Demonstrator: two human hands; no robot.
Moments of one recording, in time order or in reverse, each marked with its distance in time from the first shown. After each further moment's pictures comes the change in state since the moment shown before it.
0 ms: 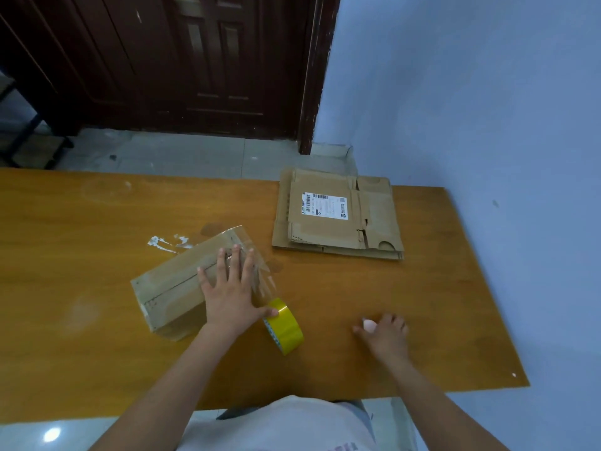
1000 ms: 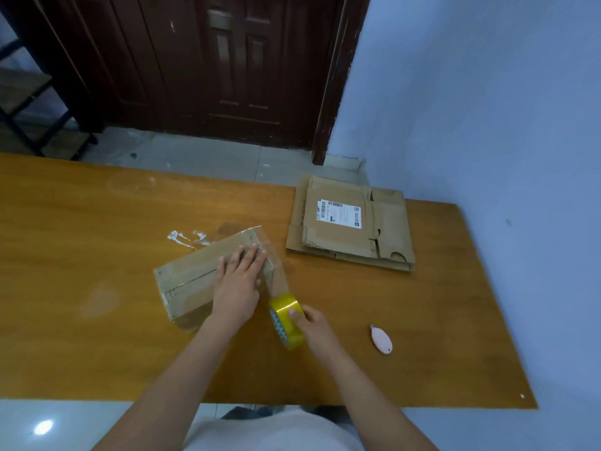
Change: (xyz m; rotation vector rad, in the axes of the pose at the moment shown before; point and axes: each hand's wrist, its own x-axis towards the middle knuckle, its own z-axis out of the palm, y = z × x) left_hand 0.002 -0.022 0.002 -0.249 0.175 0.070; right_hand -0.072 -0.117 0.027 0.855 -0.525 -0.463
